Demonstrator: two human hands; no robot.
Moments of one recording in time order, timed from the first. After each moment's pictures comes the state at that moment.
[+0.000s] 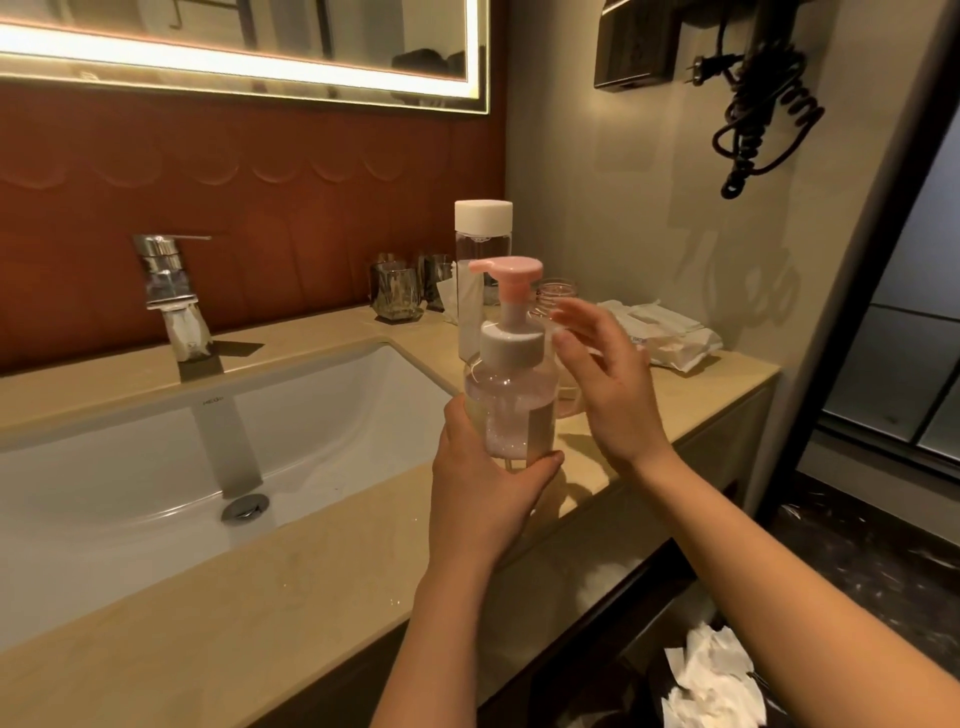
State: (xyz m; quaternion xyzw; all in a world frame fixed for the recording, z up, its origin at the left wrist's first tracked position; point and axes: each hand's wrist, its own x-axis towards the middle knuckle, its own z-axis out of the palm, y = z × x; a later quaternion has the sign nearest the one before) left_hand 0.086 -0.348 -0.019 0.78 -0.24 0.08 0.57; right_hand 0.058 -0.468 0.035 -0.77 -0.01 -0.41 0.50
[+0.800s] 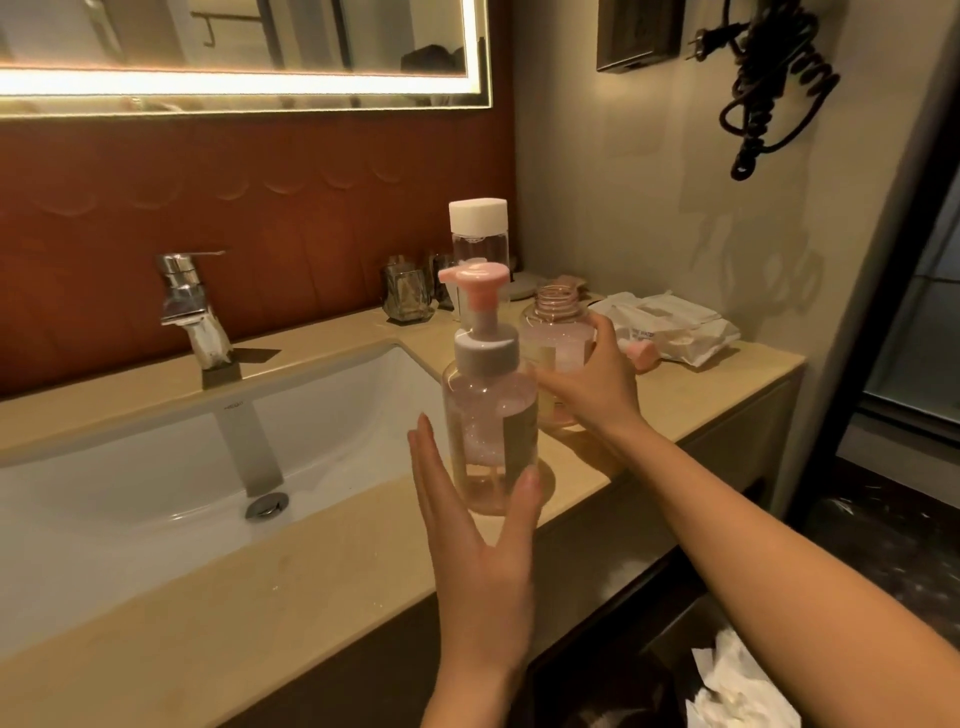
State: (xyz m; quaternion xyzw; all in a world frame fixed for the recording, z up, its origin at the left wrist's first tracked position) left_hand 0.019 -0.349 -0.018 0.68 -0.17 0.09 0.70; right_hand 0.109 -0.519 0.009 -0.81 0.15 -0.33 0.47
